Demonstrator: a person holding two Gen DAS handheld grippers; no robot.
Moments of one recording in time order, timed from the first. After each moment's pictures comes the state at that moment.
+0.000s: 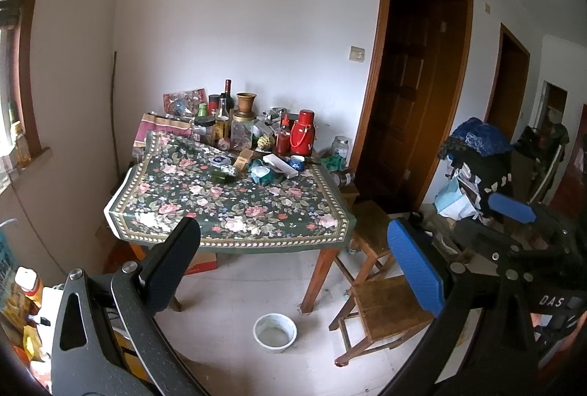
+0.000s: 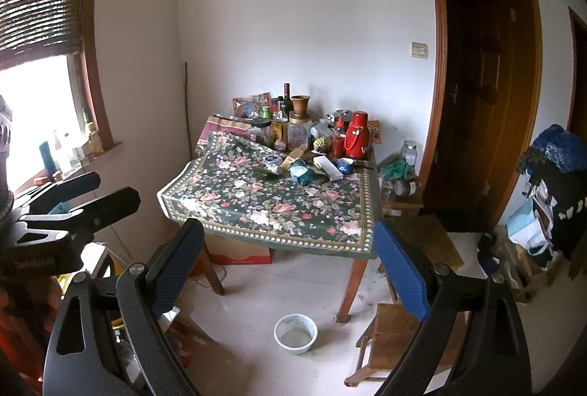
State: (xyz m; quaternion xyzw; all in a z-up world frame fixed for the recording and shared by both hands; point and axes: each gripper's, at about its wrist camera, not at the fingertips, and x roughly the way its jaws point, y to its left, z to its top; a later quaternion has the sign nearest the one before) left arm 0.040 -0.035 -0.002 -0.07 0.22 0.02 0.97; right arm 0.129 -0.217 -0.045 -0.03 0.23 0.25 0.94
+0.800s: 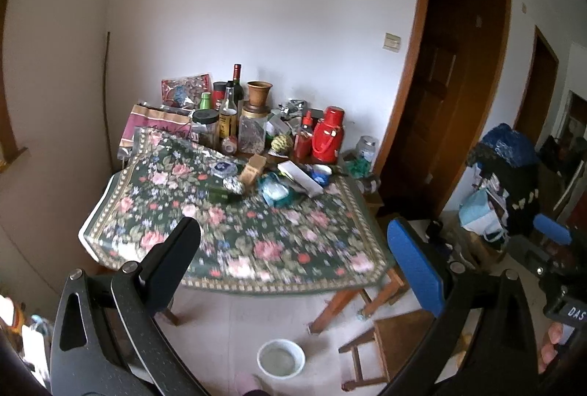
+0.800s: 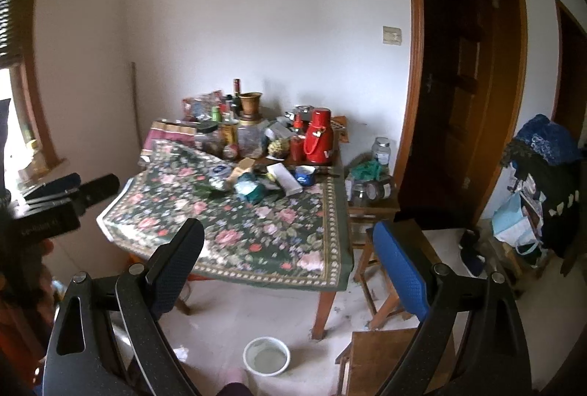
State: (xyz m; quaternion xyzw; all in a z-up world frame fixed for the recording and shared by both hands) left arm 0.253 0.037 -0.035 -0.09 0.26 0.05 0.96; right arm 0.273 -0.205 -0.061 -0.02 0.25 0.18 0.95
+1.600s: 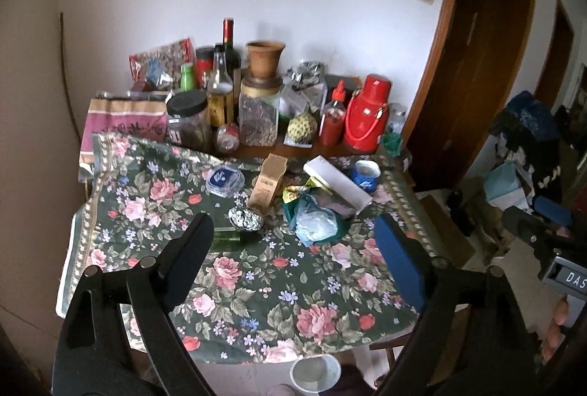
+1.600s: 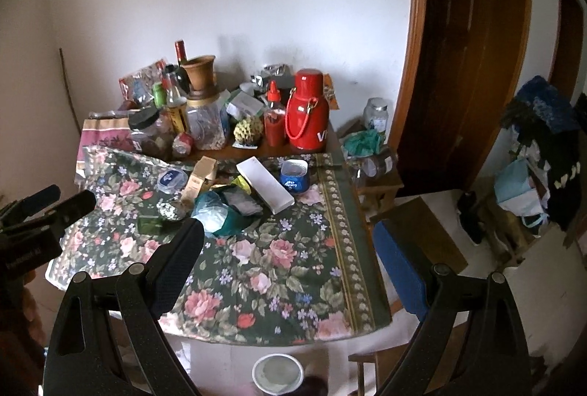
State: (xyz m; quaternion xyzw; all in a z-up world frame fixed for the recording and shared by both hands) left arm 0.486 0.125 -0.095 -0.06 0.36 0.03 0.93; right arm 0.489 -0.110 -0.101 0.00 0.36 0.11 0.93
